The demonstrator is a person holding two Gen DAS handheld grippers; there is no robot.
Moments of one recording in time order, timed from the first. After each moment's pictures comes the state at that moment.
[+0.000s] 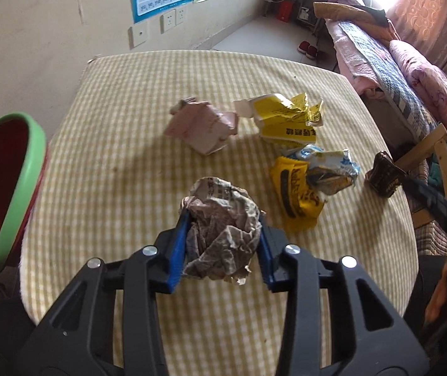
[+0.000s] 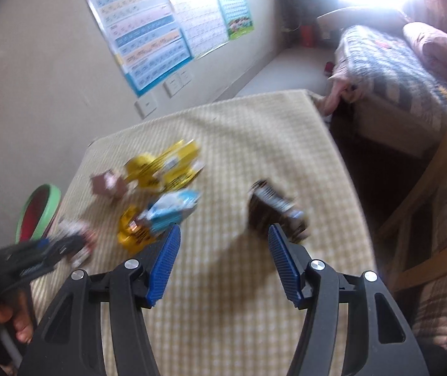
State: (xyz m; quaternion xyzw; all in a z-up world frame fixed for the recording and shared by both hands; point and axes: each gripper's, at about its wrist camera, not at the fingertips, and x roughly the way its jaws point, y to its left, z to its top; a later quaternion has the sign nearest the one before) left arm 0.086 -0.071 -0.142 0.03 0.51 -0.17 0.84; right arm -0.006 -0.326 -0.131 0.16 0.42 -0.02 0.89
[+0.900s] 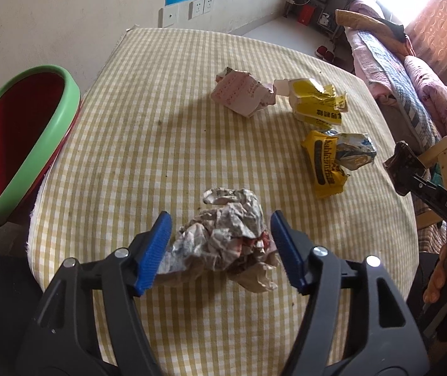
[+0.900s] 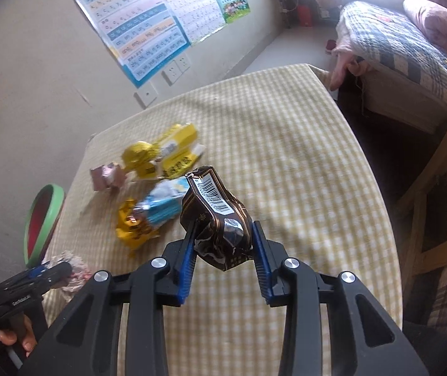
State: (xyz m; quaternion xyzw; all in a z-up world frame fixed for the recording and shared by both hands) left arm 0.060 -0.027 -0.150 -0.01 0.53 -0.14 0.84; right arm 0.000 -0.318 -0.146 0.20 0.45 0.00 0.87
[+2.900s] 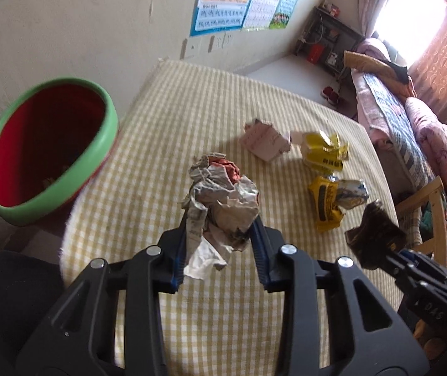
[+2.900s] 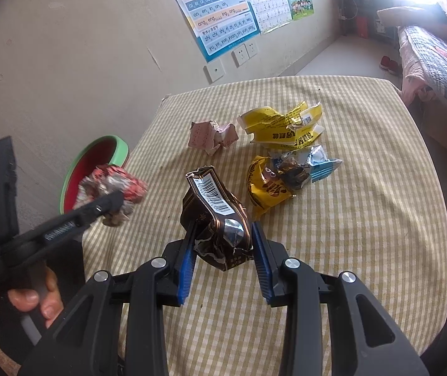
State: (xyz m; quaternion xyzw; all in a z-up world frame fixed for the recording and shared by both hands) left arm 0.052 0.019 -0.117 -0.07 0.46 -0.11 0.88; right arm -0.013 -0.200 -0.120 0.15 0.46 0.10 0.87
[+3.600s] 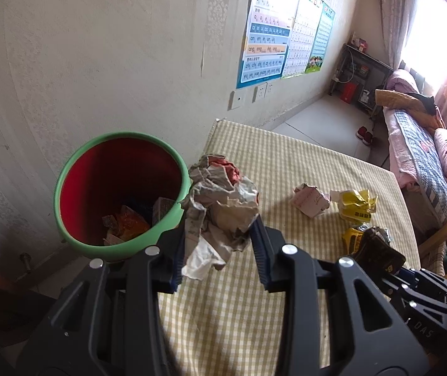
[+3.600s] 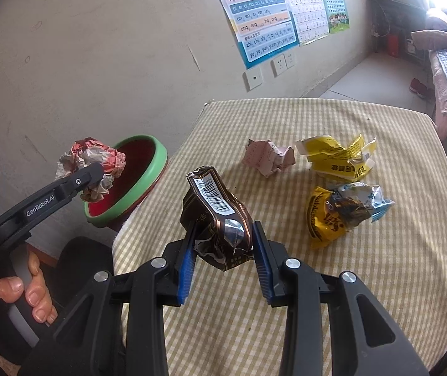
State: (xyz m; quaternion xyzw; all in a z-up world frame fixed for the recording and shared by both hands) left arm 0.044 0.061 -0.060 -0.05 0.39 -0.01 0.92; right arm 0.007 -0.150 -0.094 0.12 0.44 0.16 0.87
